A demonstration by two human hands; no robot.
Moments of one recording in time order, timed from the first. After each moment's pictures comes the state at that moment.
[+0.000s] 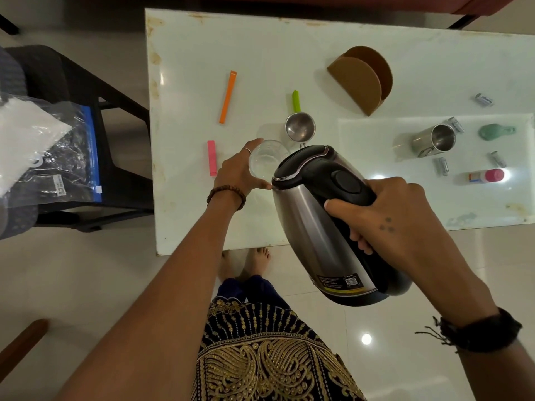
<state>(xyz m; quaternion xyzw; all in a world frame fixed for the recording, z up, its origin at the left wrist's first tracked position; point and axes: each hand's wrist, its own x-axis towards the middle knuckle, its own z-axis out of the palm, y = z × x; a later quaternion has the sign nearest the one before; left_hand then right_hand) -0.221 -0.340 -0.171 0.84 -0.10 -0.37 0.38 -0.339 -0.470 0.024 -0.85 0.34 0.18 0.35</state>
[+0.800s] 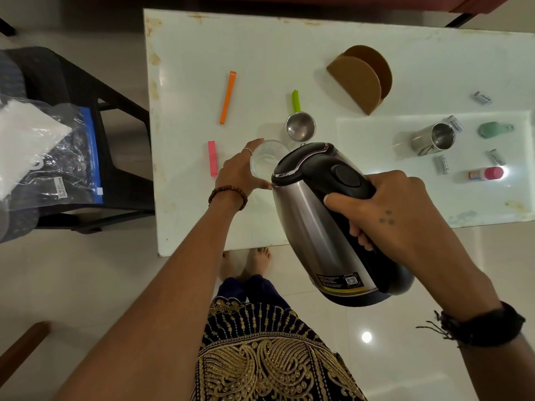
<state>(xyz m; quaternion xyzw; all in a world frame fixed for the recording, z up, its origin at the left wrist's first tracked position) -0.222 -0.340 -0.169 0.84 -0.11 -0.37 0.38 -0.334 -0.468 0.026 -0.84 0.35 0.19 0.37</state>
